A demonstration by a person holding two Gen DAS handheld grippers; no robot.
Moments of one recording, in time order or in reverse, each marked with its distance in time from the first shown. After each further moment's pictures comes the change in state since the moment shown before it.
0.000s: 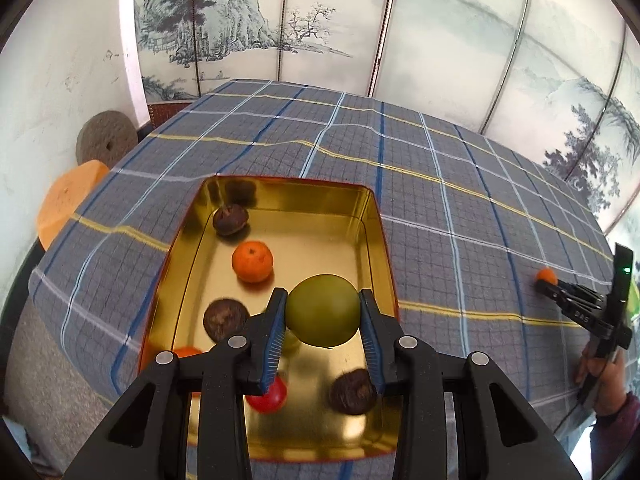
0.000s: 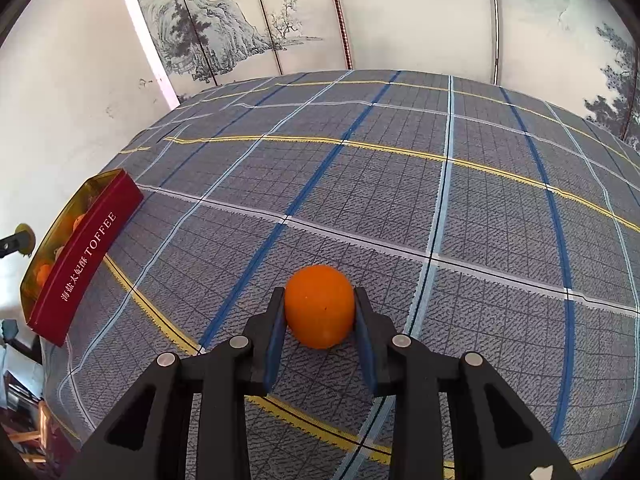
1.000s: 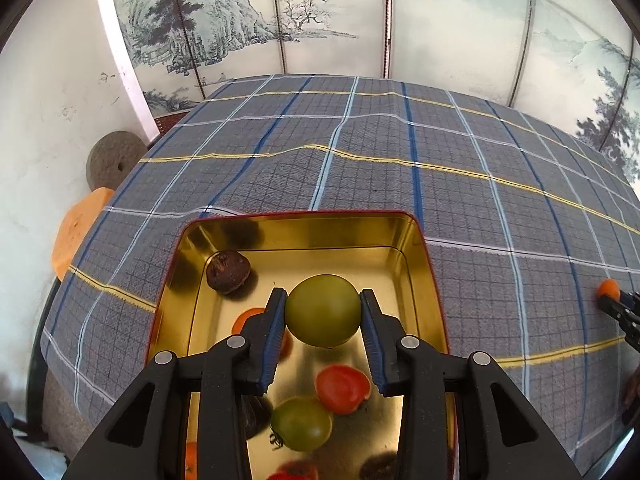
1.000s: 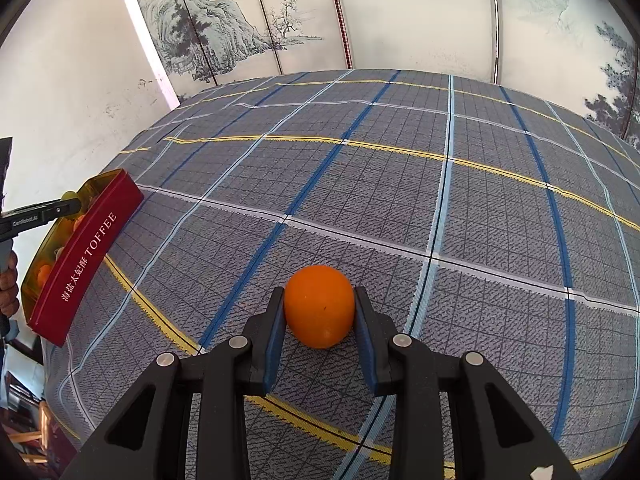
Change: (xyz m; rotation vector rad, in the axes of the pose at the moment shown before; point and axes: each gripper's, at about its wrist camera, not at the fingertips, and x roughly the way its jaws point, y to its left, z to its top) left arm 0.076 -0.004 0.047 0.101 0.049 0.127; right arm 0.000 0.000 0.001 0.000 0.001 0.002
